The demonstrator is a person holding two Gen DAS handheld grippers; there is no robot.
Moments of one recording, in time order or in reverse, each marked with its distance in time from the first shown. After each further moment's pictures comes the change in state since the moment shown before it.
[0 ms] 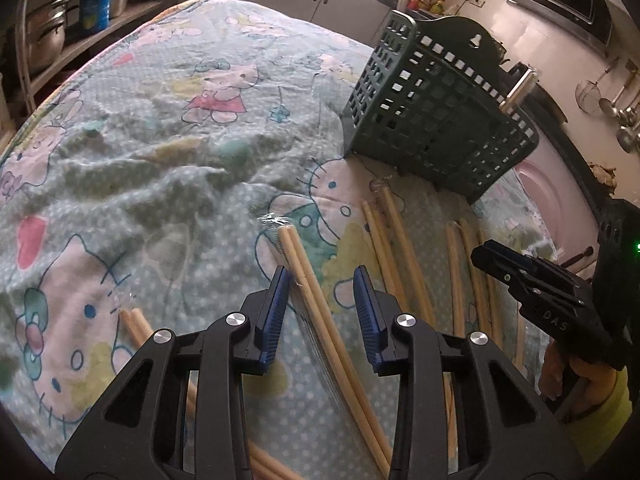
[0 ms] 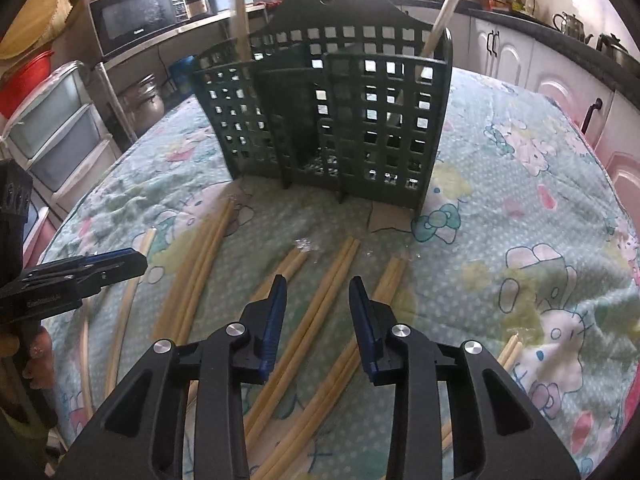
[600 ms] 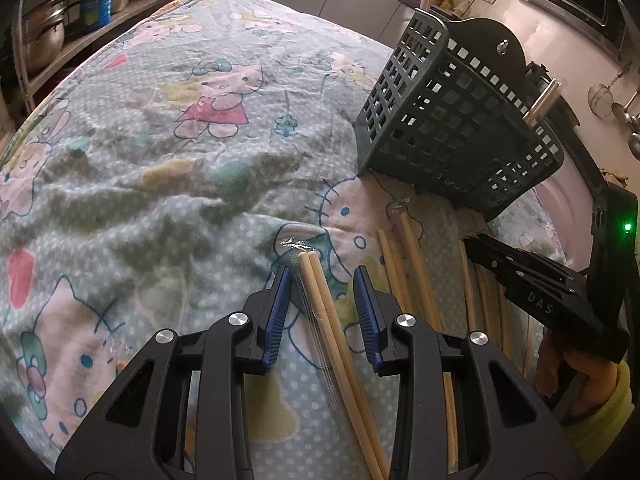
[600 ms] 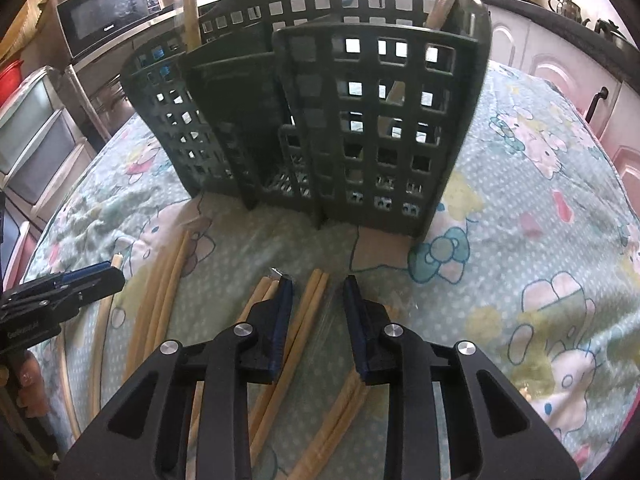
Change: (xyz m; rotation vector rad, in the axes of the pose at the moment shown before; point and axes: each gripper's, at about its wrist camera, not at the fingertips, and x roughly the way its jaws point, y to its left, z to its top) left arm 0.017 0.004 0.025 -0.005 0.027 0.031; right arm 0.037 -0.007 0.029 0.044 0.056 -0.039
